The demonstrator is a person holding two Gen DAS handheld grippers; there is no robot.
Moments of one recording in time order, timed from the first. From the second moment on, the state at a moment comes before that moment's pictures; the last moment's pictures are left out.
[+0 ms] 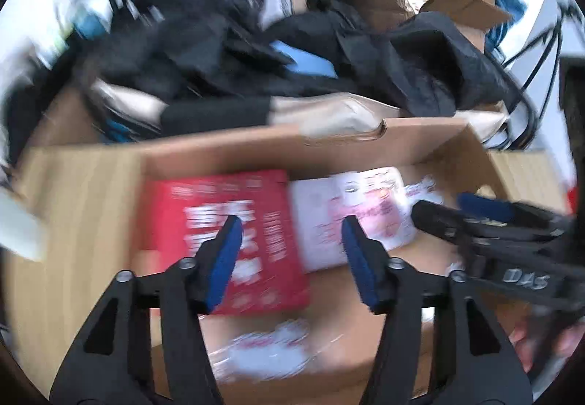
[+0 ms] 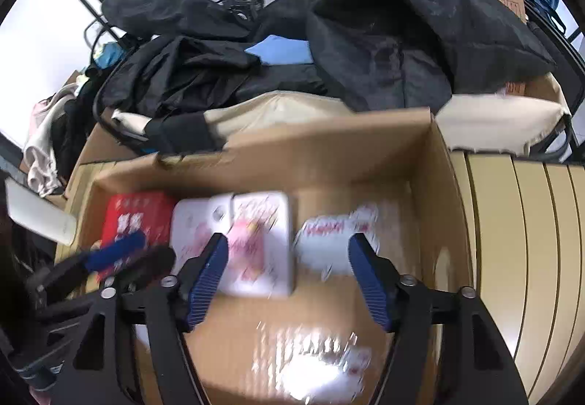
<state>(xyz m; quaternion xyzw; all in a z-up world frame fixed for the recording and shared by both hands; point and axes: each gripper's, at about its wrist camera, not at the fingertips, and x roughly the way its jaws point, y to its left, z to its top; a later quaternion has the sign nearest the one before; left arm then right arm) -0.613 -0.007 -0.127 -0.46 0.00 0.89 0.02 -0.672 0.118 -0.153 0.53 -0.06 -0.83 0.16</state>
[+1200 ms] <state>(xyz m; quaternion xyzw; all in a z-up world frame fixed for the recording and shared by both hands) -0.108 -0.015 -0.016 -0.40 -0.03 0.92 0.00 -0.149 0.201 -0.047 0.41 -0.01 -0.90 0.16</state>
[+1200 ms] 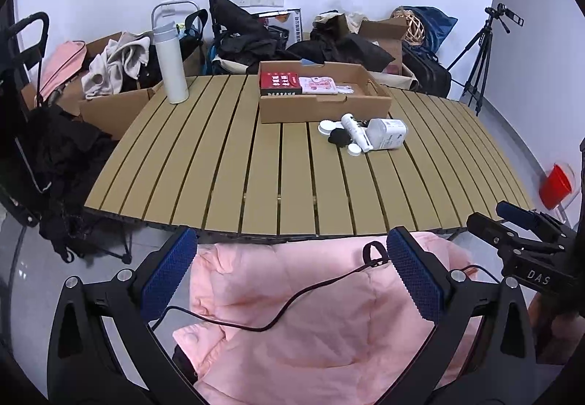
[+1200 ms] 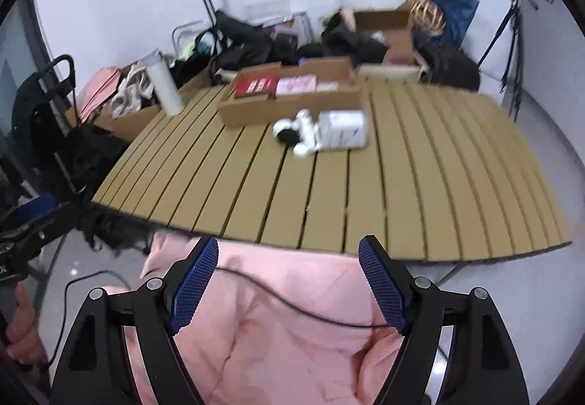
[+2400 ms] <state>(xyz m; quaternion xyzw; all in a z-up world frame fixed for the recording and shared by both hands) -0.431 0.092 -0.149 -0.49 -0.15 0.84 0.18 -0.445 0.239 -0.150 0.46 -0.11 -0.86 0.17</state>
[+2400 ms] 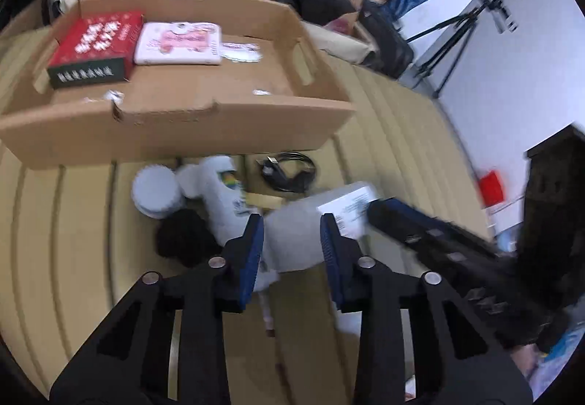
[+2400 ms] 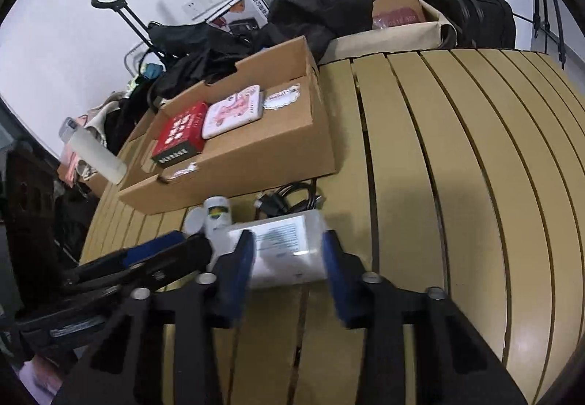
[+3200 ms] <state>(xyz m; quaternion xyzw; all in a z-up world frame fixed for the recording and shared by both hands) -0.345 0.094 -0.181 -0.54 -0.16 0.79 0.25 -0.345 0.264 -0.187 0.50 -0.19 -0.82 0.18</state>
